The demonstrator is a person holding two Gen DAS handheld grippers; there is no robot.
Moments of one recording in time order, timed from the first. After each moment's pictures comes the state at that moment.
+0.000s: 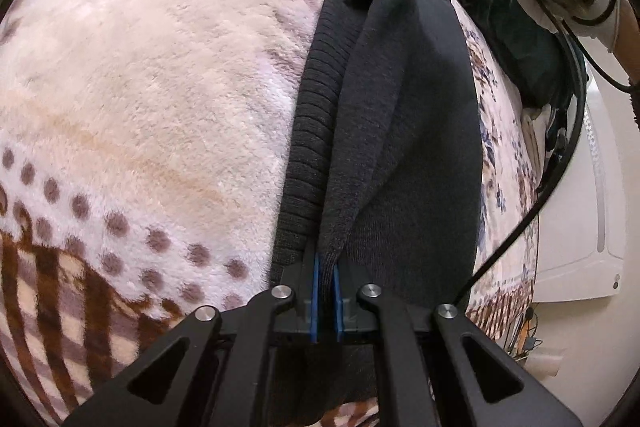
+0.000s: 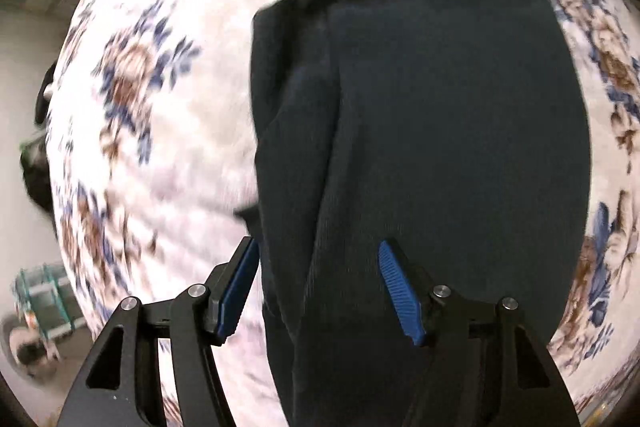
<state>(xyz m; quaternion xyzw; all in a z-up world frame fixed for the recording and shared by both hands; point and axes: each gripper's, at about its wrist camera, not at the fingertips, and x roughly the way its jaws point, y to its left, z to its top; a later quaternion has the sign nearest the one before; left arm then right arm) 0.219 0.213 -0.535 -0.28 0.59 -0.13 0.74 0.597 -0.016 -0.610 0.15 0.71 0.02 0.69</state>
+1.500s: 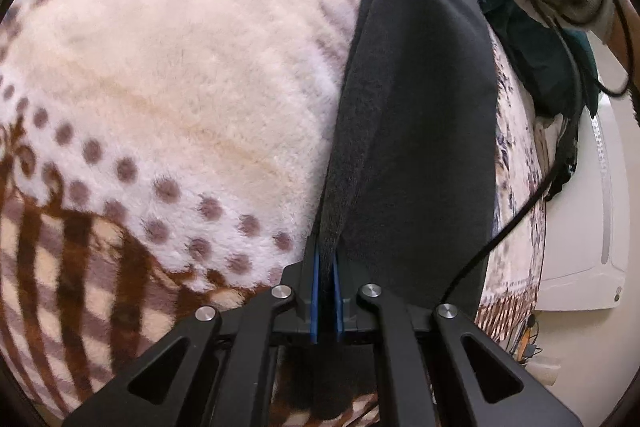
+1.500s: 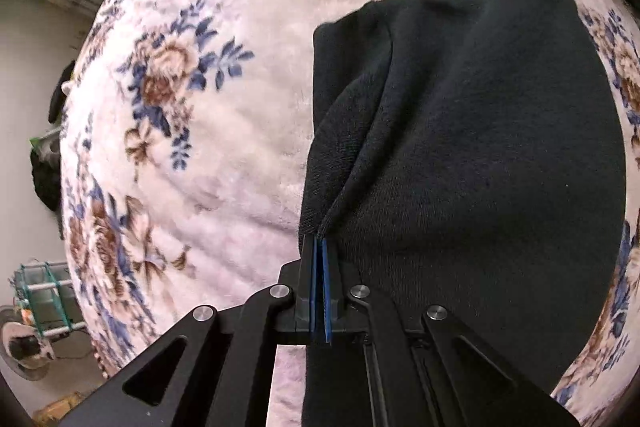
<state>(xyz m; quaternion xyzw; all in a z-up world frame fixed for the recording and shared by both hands) 0.208 0.230 -0.546 -0.29 0.61 -0.10 0.73 0.580 0.030 -0.615 0.12 0.69 0.07 0.71</state>
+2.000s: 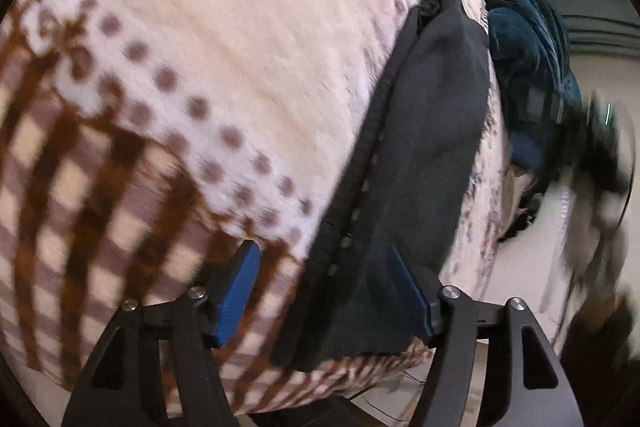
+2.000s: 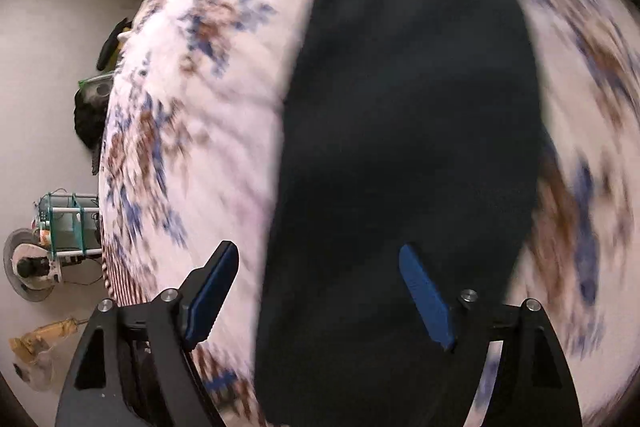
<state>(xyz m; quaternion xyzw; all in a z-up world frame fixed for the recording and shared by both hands) 0.182 0.265 -0.541 -0.43 0.60 -0.09 0.67 0.429 -0.101 -0.566 0.15 0.70 0.14 0.68</state>
